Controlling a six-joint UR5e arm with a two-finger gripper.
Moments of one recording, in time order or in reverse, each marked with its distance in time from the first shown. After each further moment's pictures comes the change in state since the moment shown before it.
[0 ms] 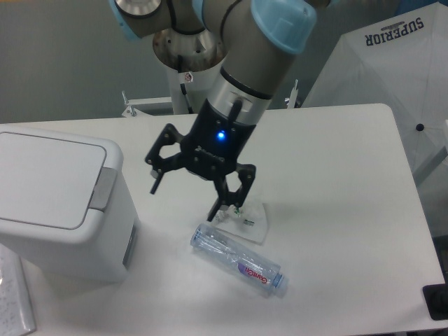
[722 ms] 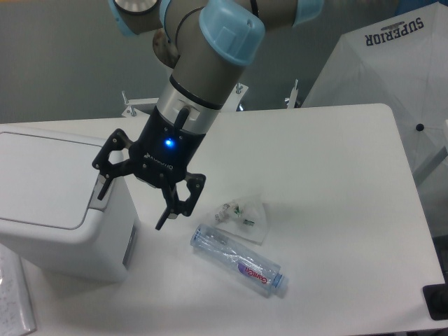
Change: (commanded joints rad) arm -0.043 0.061 -0.176 0.176 0.000 -0.075
